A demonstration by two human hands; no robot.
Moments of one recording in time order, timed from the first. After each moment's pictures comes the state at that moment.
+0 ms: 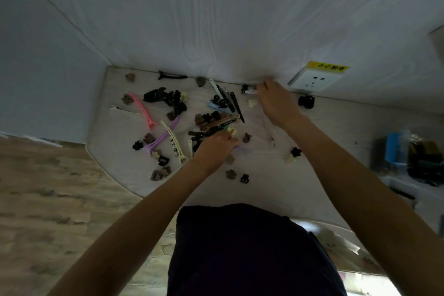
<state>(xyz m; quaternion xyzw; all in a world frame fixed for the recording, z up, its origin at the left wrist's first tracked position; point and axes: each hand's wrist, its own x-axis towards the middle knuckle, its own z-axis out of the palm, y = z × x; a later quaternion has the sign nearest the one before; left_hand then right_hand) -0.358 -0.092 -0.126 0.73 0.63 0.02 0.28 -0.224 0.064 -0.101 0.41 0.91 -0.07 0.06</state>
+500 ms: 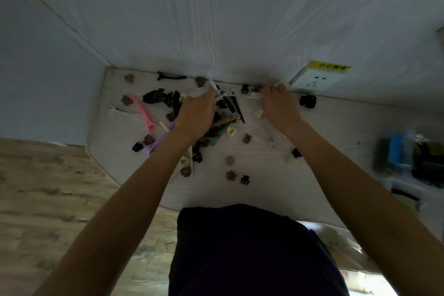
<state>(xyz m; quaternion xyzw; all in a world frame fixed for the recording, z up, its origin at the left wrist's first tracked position) -0.410 -0.042 -0.100 0.65 0.73 0.14 0.17 -0.218 0.061 -0.107 0.43 0.90 0.00 0.10</state>
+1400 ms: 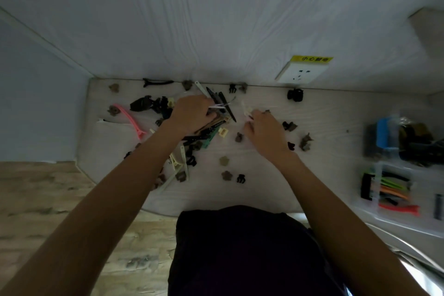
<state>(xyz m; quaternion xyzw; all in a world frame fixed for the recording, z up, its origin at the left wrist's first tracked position) -0.419 -0.014 -0.117 0.73 0.66 -0.02 0.19 -0.211 -0.013 -0.097 0.56 0.80 -0.22 -0.01</state>
